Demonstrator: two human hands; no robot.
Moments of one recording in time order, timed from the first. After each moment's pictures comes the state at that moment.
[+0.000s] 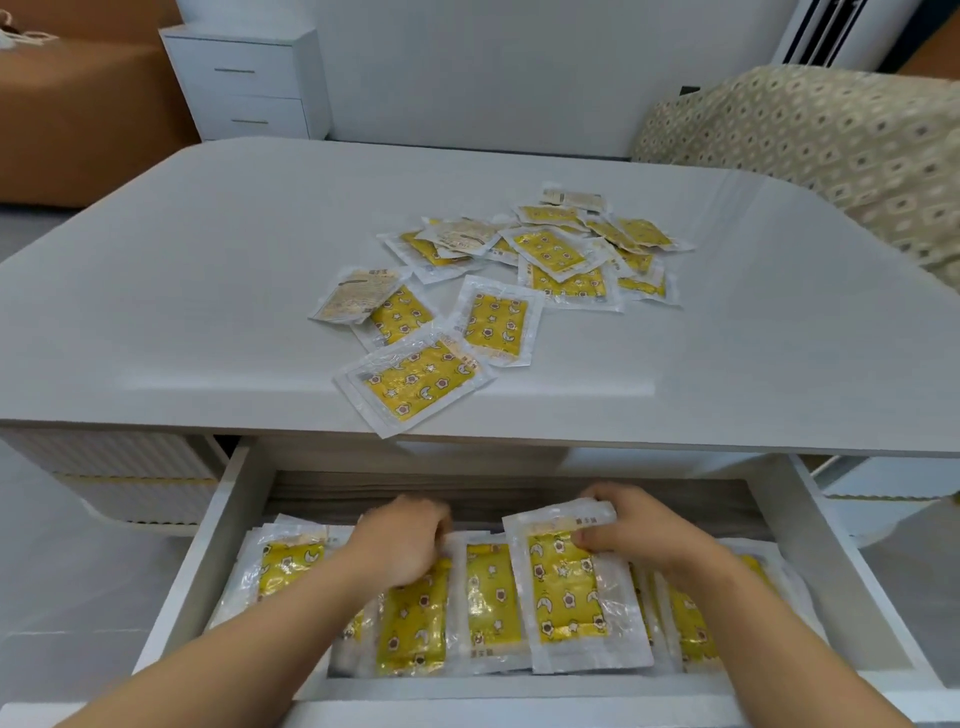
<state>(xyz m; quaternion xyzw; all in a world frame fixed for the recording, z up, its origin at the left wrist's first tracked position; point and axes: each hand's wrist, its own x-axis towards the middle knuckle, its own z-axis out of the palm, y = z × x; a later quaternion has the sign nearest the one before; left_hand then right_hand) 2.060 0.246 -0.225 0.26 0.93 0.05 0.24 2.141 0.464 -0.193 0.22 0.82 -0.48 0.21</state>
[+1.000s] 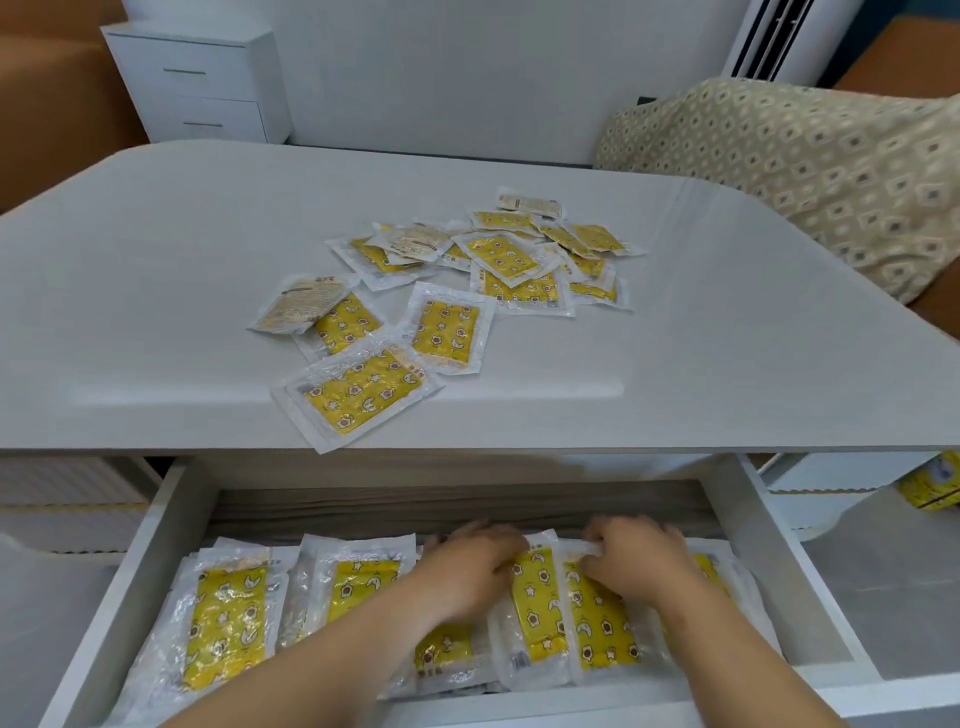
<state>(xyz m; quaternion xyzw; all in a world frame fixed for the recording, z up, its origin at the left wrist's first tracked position) 2.092 0.325 -0.235 0.35 0.86 0.14 0.34 2.157 0.492 -0.208 0.19 0.94 -0.06 0.27</state>
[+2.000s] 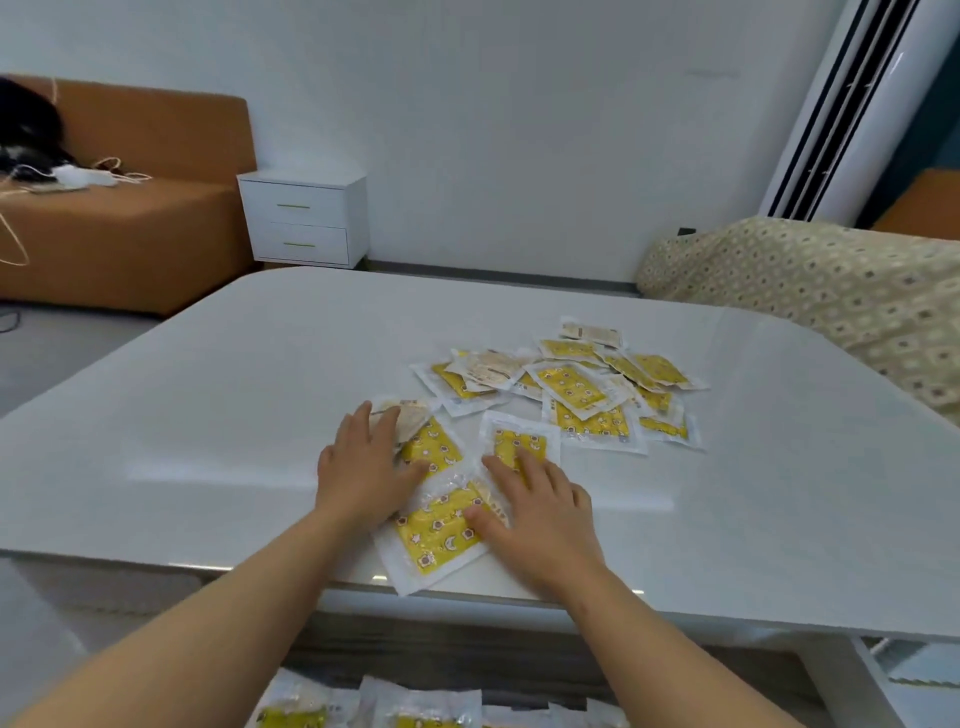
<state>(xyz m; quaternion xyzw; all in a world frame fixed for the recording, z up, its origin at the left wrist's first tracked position) 1.932 0.234 -0.145 0.07 0.97 0.22 -0.02 2.021 0.399 -0.146 0.05 0.99 -0.15 0.01</state>
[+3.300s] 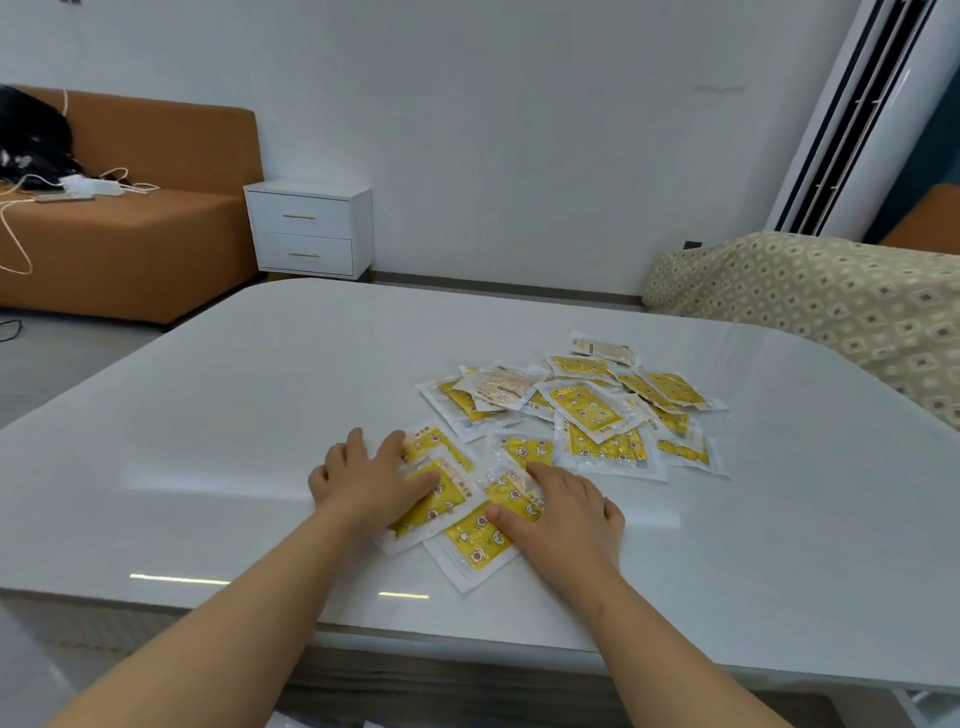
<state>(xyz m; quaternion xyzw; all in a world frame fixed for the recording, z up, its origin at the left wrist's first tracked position) 1.915 0.234 -0.133 0.03 0.98 0.16 0.10 1.994 0.407 -0.146 0.16 0.96 -0.22 -0.05</state>
